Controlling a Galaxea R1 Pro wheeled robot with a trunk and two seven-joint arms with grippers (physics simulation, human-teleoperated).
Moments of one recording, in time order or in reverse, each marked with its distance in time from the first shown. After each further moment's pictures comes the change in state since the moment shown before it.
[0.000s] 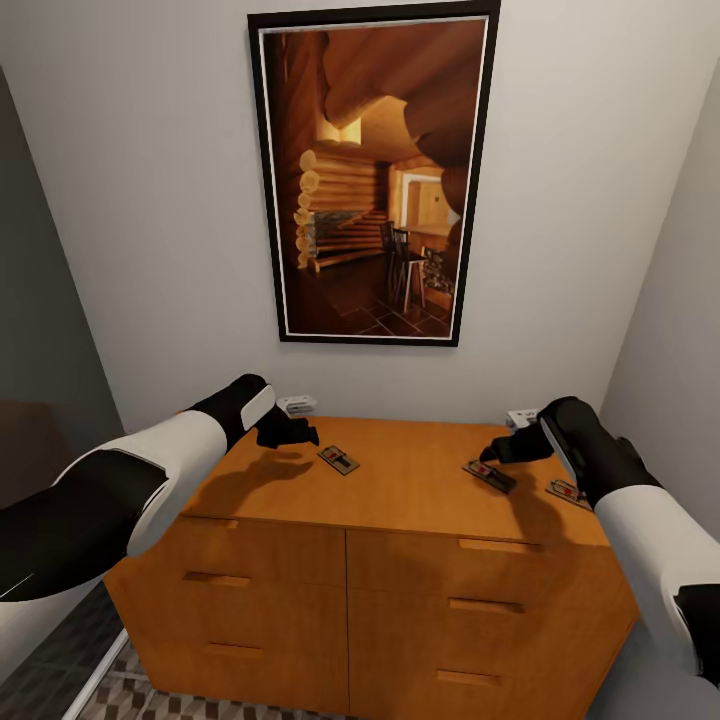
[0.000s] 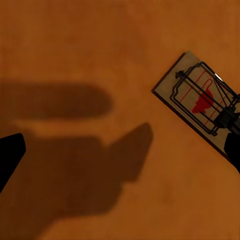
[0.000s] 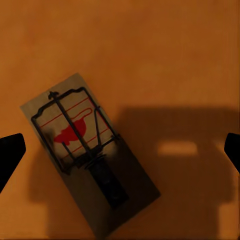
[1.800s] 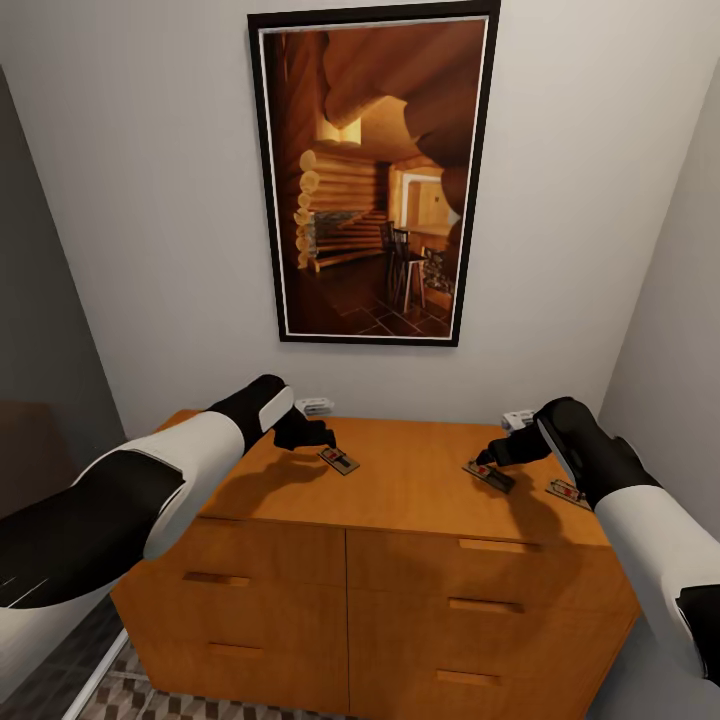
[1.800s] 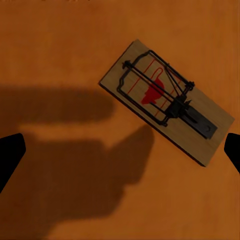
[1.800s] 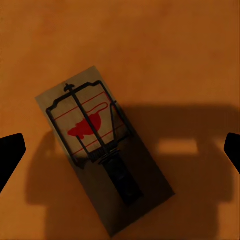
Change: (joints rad) left arm 0.000 -0.060 -0.002 0.000 -0.009 0.007 0.003; right arm 0.000 -0.007 0.048 -0.006 0.002 0.000 0.048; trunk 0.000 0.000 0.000
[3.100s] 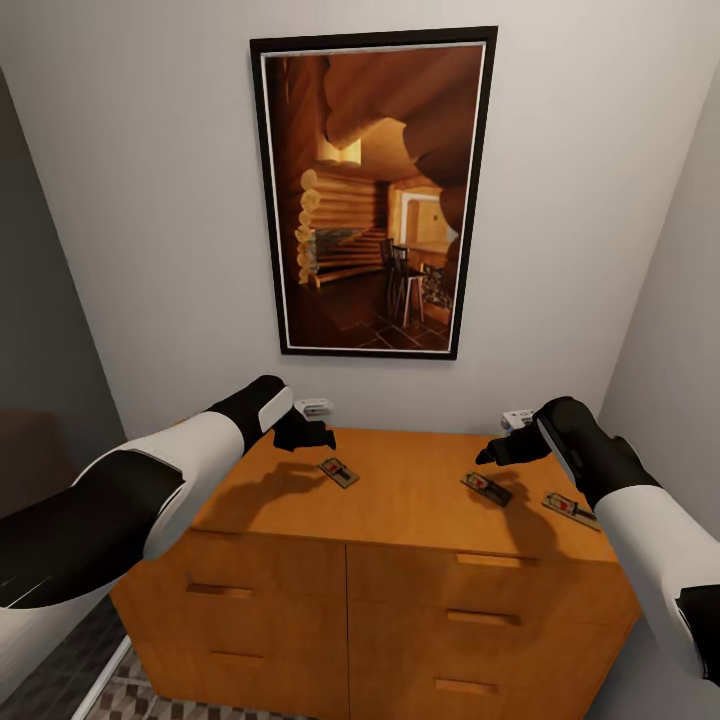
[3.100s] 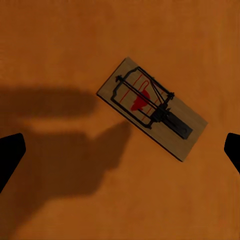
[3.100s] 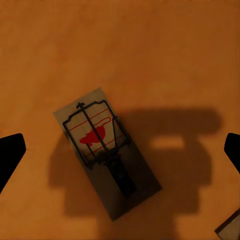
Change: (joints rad) left arm 0.000 0.002 0.000 0.005 0.007 0.003 -0.001; right arm 0.000 0.001 0.001 -0.005 0.000 0.000 0.000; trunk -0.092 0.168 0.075
